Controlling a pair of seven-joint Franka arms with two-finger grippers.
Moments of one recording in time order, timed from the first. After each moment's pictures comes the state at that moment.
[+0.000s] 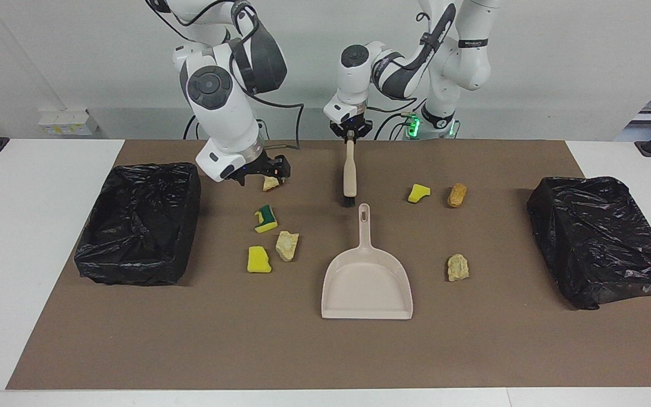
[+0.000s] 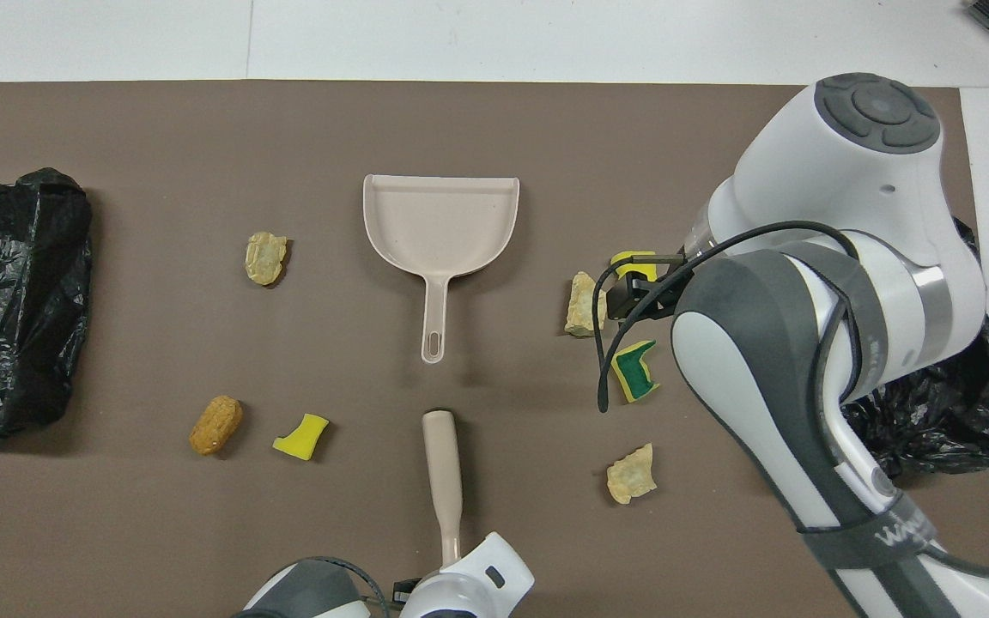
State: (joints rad) left arm -1.05 -0.19 0.02 -2.50 -0.12 2.18 -0.83; right arm 0.22 0.21 0.09 -1.57 0.13 1.59 0.32
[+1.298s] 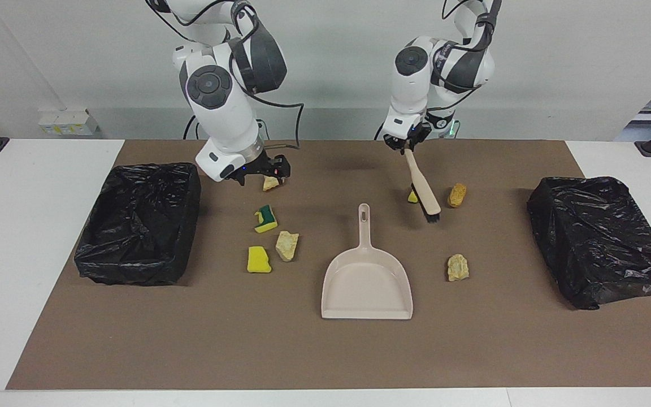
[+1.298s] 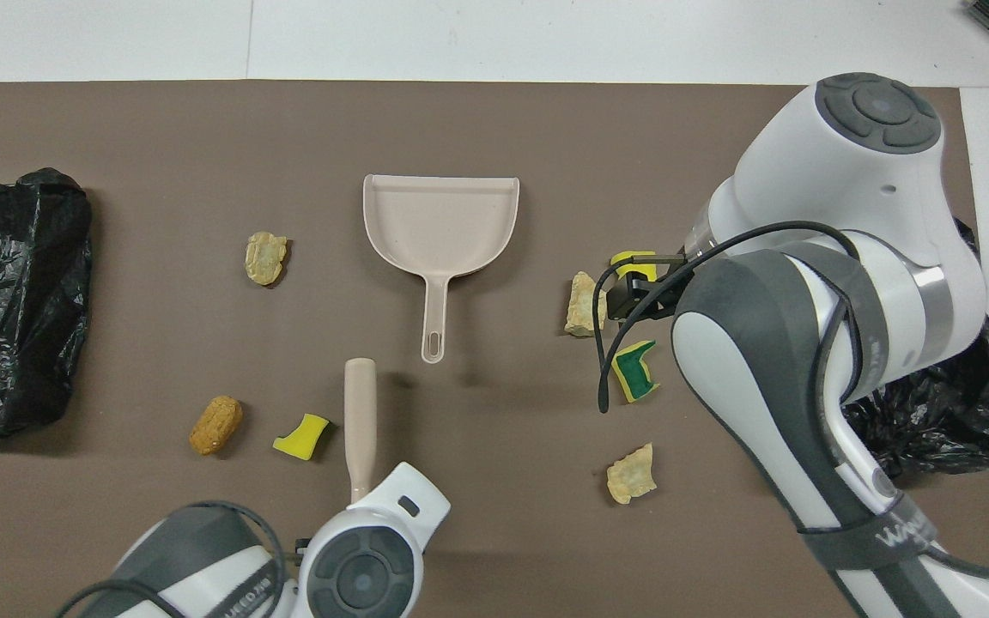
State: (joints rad) left arm -0.61 -0.30 0.03 -2.41 0.08 1.87 -0.83; right arm 0.22 0.21 0.09 -1.57 0.13 1.59 0.32
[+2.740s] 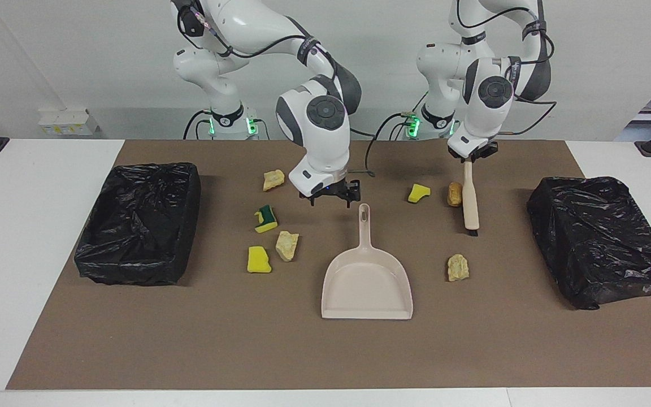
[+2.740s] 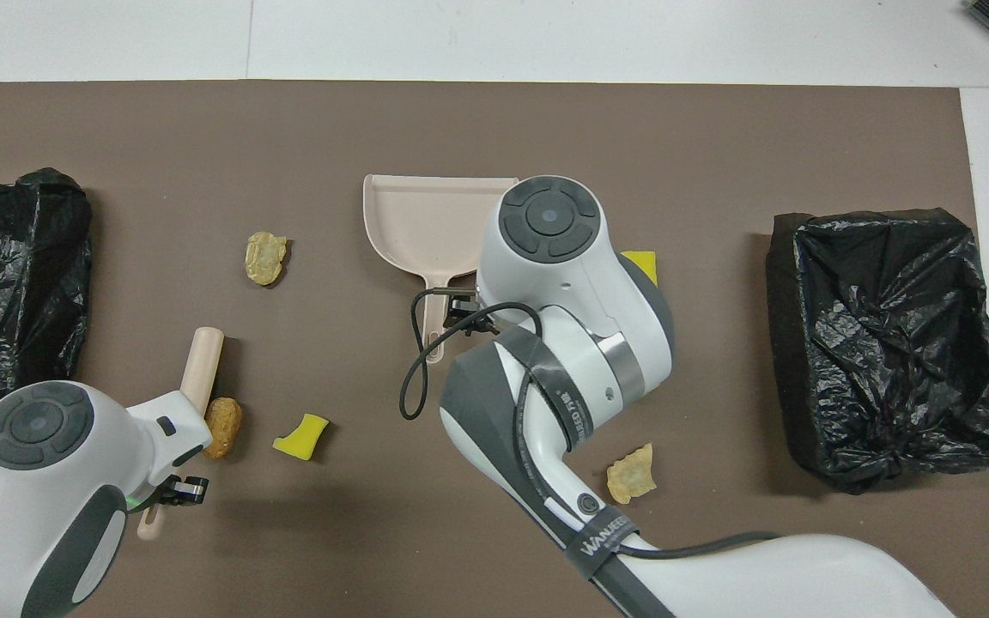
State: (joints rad) left arm -0.23 -0.34 0.02 -2.52 0.18 1.87 -0.05; right arm 0.51 0.45 0.09 -1.49 0.05 1.87 0.74
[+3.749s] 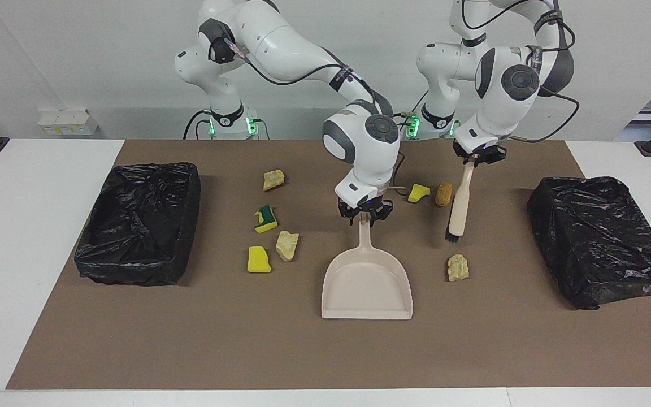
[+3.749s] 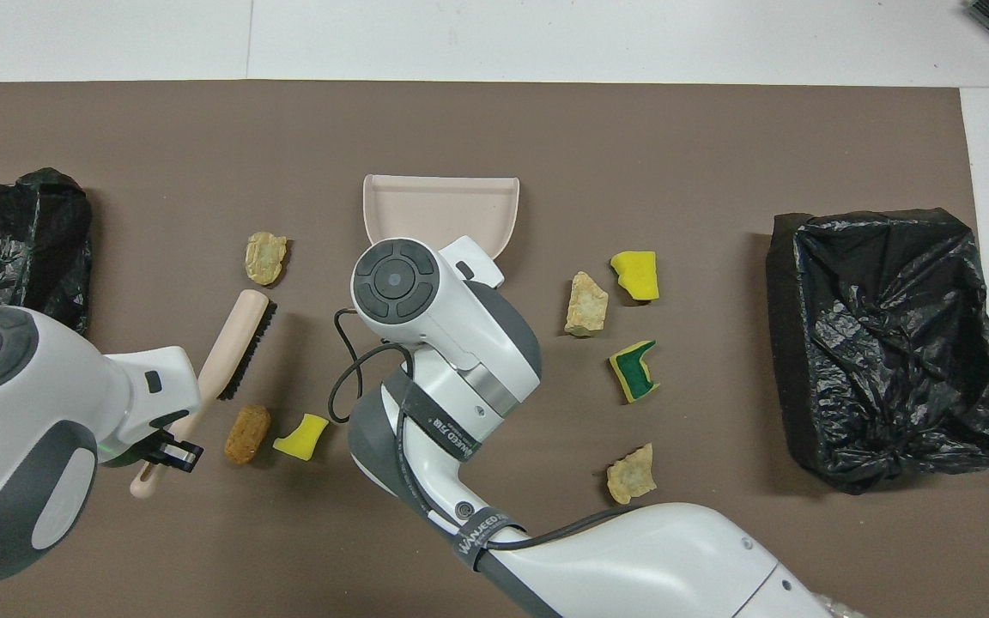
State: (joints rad) left arm -0.20 -0.18 0.02 -2.18 0.09 1.74 0.22; right arm 0.62 0.63 0.09 -1.35 -0.10 1.97 0.81
